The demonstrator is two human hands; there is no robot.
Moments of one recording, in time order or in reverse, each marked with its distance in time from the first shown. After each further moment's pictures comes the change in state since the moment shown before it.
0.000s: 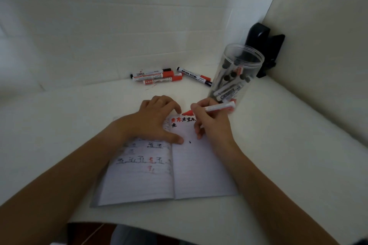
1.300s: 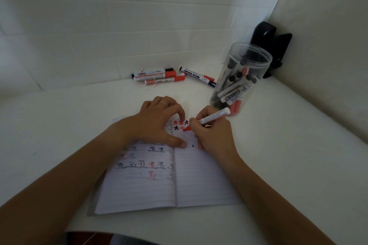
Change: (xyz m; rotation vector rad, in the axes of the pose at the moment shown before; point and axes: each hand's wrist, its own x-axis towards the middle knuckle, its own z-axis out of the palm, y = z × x) left_hand 0.000 0.004 -0.002 -0.008 0.002 -0.002; right_hand -0.005 0.013 0.006 -0.360 0.059 -0.029
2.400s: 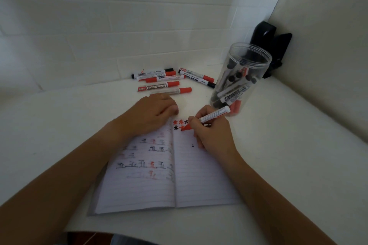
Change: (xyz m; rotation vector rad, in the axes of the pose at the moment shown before) left_hand 0.004 -0.008 -0.009 -0.128 0.178 0.030; right_hand 0.000 -0.004 -0.003 0.082 -0.063 0.028
